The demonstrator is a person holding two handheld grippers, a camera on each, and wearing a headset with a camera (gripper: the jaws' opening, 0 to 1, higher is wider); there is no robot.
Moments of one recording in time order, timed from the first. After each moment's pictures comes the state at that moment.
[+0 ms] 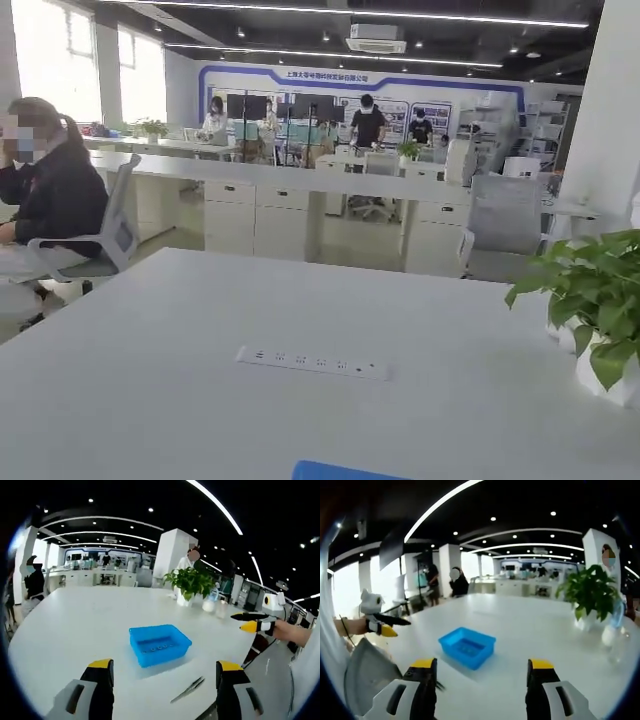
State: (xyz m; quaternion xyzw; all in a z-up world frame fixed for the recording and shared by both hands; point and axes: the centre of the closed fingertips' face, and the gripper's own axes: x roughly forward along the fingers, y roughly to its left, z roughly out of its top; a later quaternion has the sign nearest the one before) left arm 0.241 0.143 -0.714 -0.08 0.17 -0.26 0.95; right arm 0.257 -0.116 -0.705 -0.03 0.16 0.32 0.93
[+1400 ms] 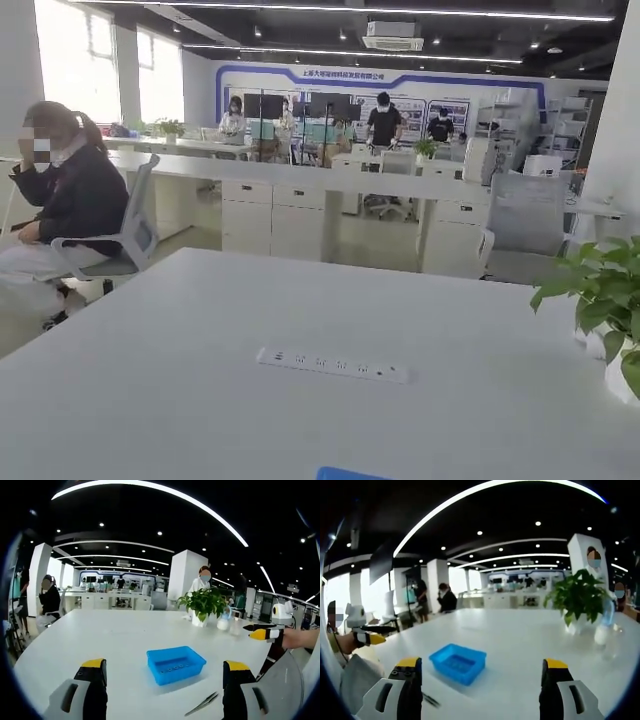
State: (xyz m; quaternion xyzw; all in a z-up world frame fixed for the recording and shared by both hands) left arm 0.245 0.158 -0.694 -0.04 0.11 -0.21 0.97; right arm 0.278 -0.128 -0.695 0.01 0.12 0.27 0.96
